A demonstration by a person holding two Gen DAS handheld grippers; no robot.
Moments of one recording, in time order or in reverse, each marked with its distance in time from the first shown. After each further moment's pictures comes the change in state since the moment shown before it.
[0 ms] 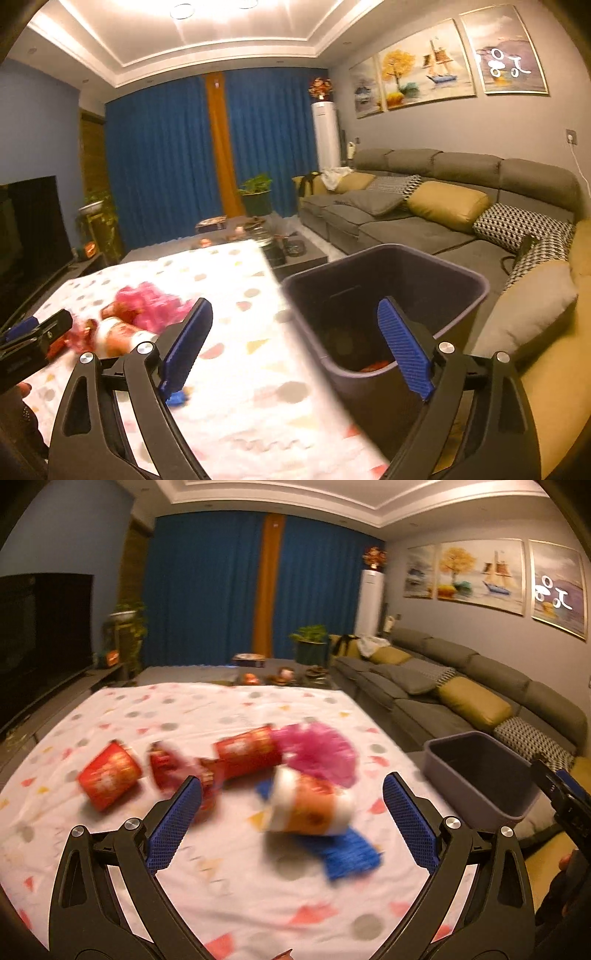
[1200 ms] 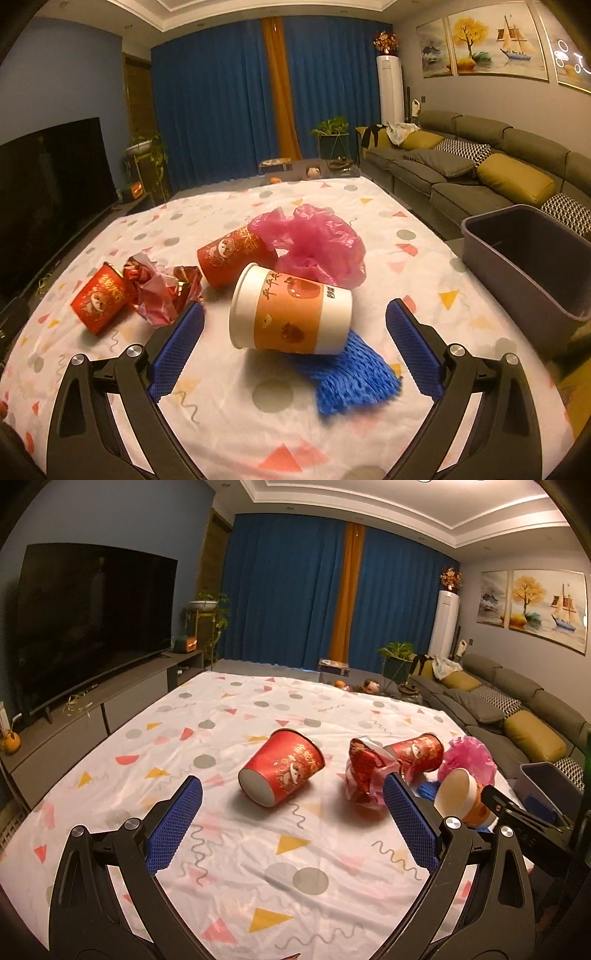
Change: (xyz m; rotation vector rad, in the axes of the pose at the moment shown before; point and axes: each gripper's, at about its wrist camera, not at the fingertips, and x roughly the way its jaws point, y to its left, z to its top) left arm -0.029 0.160 -0.010 -0.139 -0.029 0.234; right arm 0.083 0.183 -0.050 -0.096 0.220 0.159
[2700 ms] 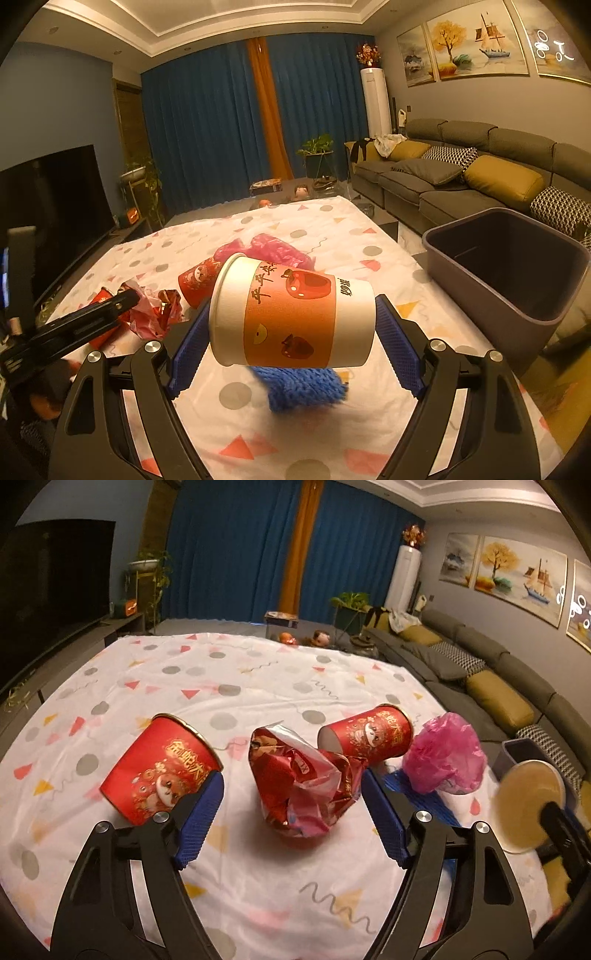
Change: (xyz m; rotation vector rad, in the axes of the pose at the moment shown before) left arm 0.110 -0.071 0.008 0.064 0.209 -0.190; right arm -0.044 -0.053 0.004 0.059 -0.083 0.007
